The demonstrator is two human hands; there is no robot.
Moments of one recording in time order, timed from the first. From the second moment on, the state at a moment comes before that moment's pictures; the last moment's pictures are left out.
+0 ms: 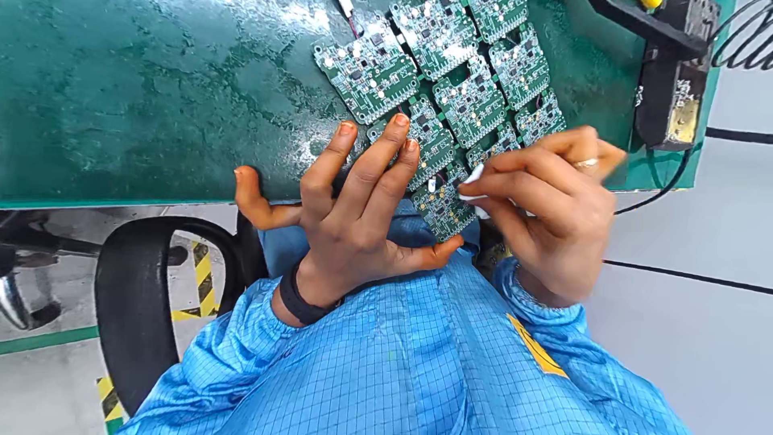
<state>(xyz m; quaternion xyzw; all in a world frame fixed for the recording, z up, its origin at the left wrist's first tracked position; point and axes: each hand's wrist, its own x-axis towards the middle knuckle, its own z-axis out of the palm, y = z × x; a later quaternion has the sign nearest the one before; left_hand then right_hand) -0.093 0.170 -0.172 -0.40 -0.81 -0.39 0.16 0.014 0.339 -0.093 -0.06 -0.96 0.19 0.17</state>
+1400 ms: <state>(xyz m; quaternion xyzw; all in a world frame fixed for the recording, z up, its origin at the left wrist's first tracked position) -0.093 0.171 -0.169 -0.39 -0.83 -0.37 0.17 -0.011 0.347 -0.101 -0.07 -0.96 0.14 0.22</state>
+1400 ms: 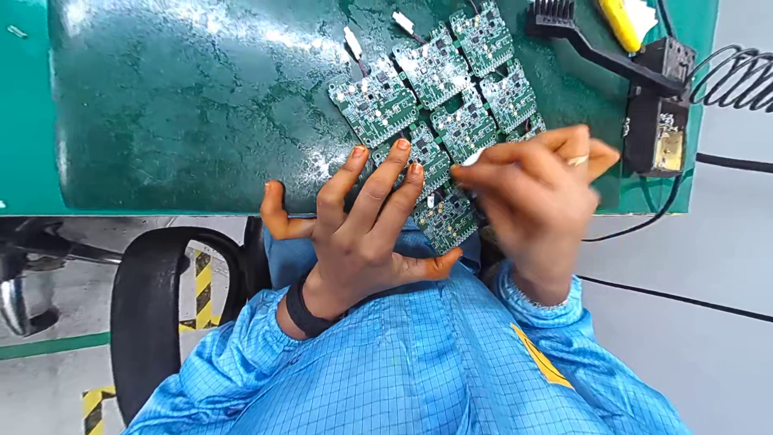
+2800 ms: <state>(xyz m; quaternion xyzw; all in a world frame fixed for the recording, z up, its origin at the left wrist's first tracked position) -0.093 0.172 -0.173 -0.39 -0.83 -0.36 0.17 0.009 0.375 -0.082 -0.05 -0.98 0.15 0.13</state>
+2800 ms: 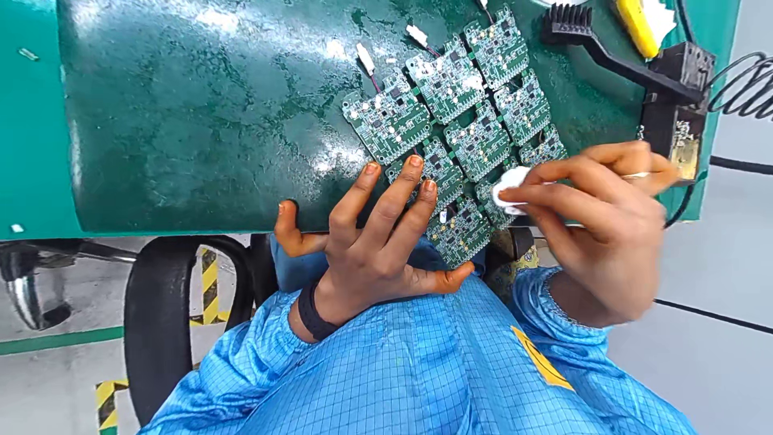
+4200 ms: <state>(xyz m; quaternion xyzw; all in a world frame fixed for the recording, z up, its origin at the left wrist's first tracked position) -0.099 0.170 -0.180 -0.42 -0.81 -0.36 0.20 0.054 0.411 -0.090 -0.16 -0.76 0.47 0.41</state>
